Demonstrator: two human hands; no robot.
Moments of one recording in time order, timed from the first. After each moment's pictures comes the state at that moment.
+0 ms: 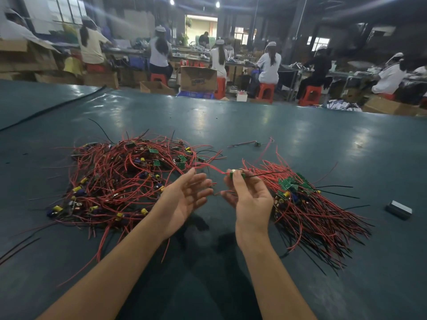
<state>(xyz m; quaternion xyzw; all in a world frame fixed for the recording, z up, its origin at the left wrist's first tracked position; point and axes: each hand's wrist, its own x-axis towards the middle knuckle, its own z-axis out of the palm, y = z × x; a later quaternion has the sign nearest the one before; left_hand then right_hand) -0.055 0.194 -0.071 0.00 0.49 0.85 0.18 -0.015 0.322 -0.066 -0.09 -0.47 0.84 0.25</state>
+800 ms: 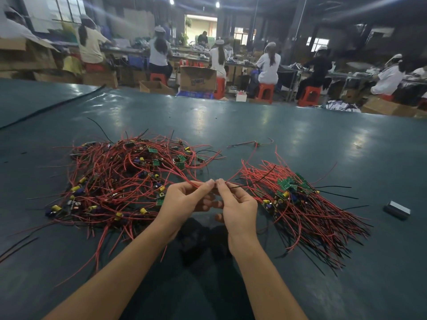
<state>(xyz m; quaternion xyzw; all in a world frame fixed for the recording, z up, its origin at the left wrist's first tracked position) -0.046 0.204 -0.081 0.08 0.63 0.77 0.05 -0.012 0.310 -0.076 -0.14 -0.58 0.78 0.16</state>
